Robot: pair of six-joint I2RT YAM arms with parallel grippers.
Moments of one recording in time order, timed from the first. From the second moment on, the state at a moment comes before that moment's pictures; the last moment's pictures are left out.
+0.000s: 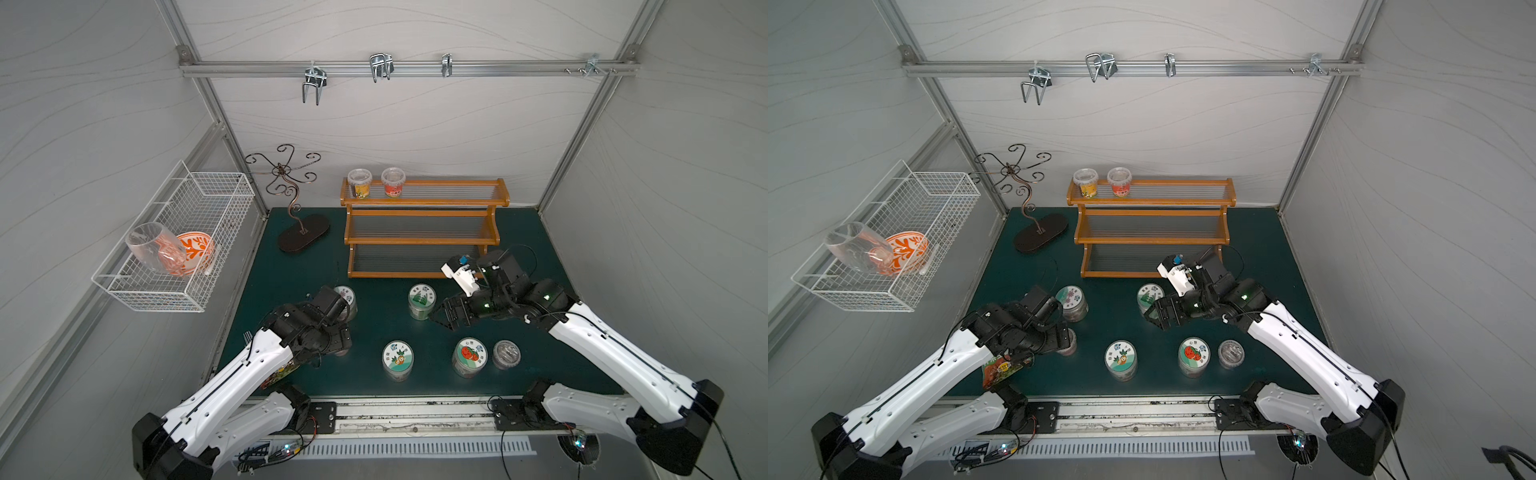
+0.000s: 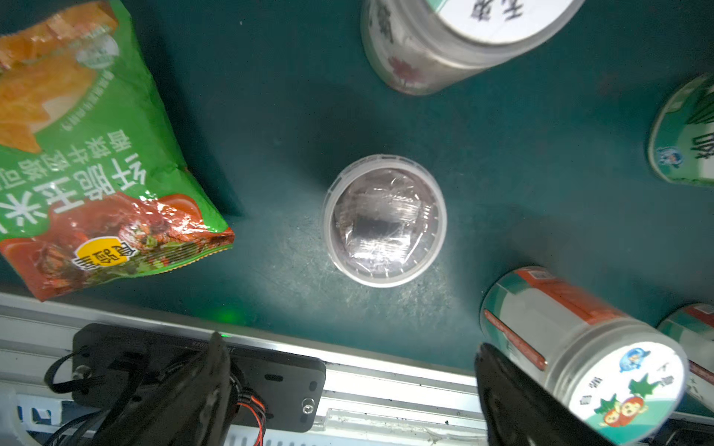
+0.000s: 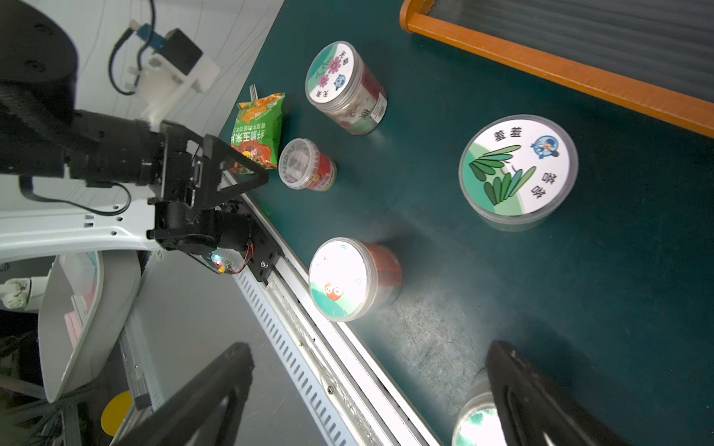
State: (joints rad) left arm -0.59 0.94 0.82 -1.26 -0.08 -0.91; right arm 0.77 1.09 1.09 -0.83 -0.43 0.29
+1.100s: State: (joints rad) left arm -0.59 1.22 0.71 -0.97 -0.08 -0.84; right arm 0.79 1.05 1.02 -0.76 -0.46 0.23
